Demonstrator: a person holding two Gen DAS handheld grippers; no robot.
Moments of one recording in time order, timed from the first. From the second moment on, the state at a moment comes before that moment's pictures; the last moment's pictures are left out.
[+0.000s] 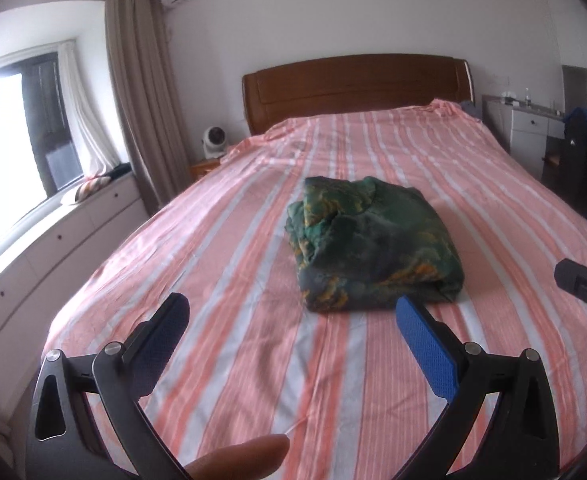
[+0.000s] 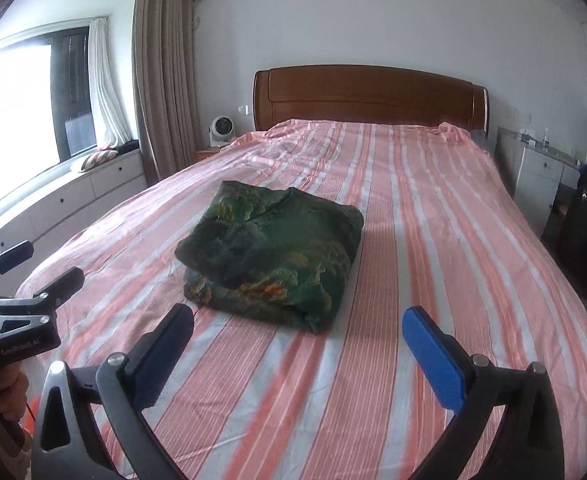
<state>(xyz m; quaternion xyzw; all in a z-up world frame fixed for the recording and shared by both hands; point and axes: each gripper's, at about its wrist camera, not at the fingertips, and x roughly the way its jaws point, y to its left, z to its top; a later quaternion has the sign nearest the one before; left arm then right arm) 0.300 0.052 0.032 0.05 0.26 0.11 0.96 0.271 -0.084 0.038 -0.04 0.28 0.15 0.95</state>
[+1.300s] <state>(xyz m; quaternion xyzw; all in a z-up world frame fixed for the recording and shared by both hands) 0.246 0.018 0.015 0.04 0.30 0.10 0.95 0.180 -0.097 0.018 -0.01 0.31 0.15 0.94</state>
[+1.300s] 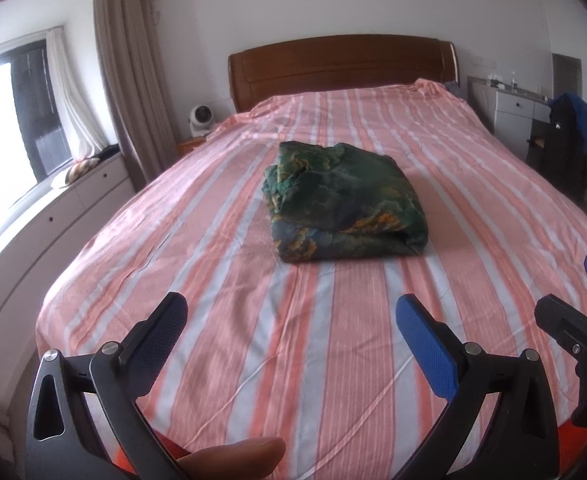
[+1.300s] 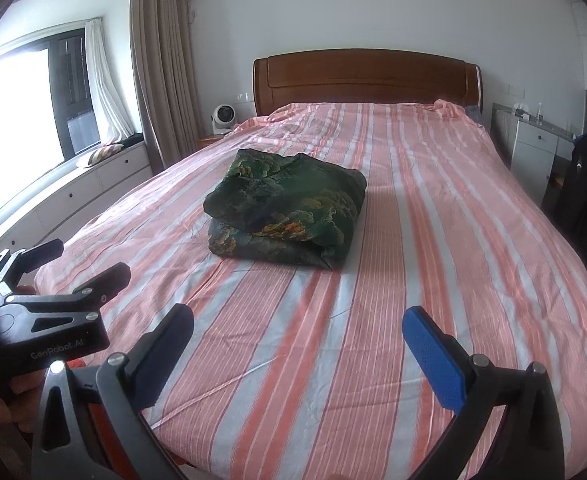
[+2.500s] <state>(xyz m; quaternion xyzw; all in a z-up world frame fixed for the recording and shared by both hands) 0.233 0.007 0.031 0.12 0.34 0.03 0.93 0.166 -0.109 0.021 -0.09 0.40 0.11 0.90</state>
